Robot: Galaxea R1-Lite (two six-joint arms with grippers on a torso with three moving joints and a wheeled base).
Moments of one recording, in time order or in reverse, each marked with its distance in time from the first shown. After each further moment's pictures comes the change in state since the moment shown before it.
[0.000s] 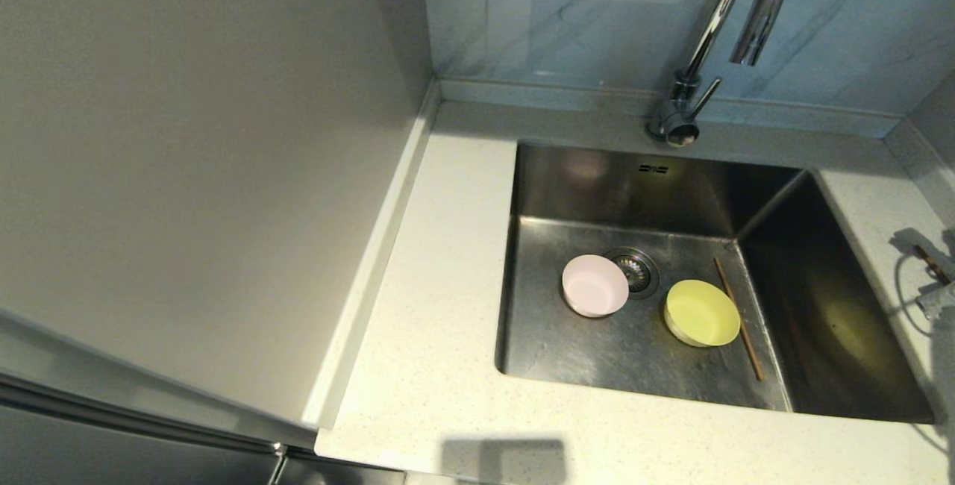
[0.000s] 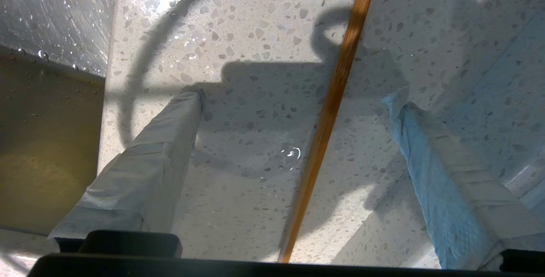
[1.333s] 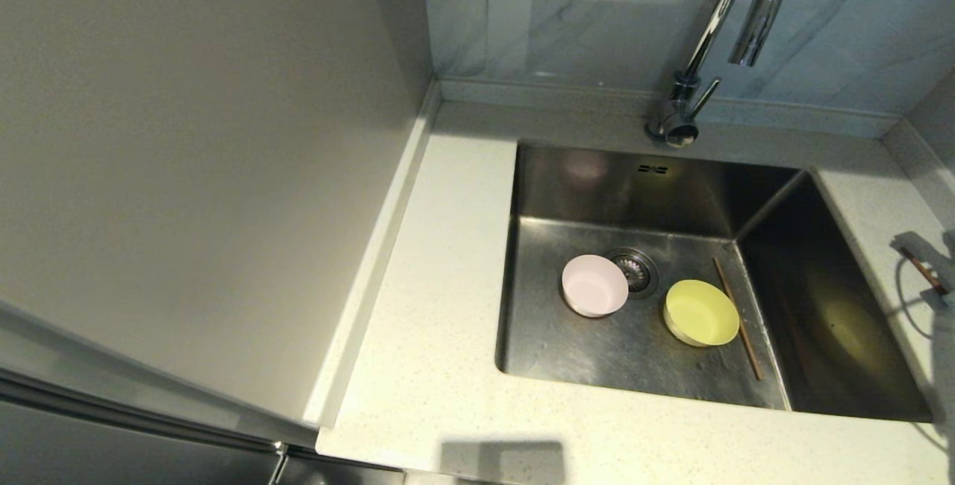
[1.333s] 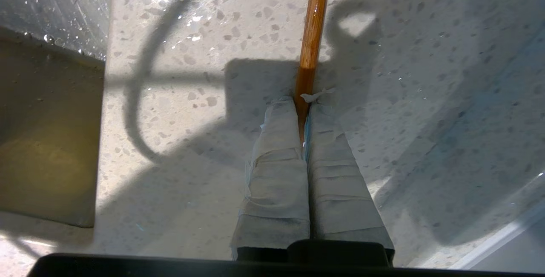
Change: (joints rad) left arm 0.000 0.000 0.000 0.000 0.000 0.000; right arm -0.002 0.021 -0.007 -0.002 -0.003 0.000
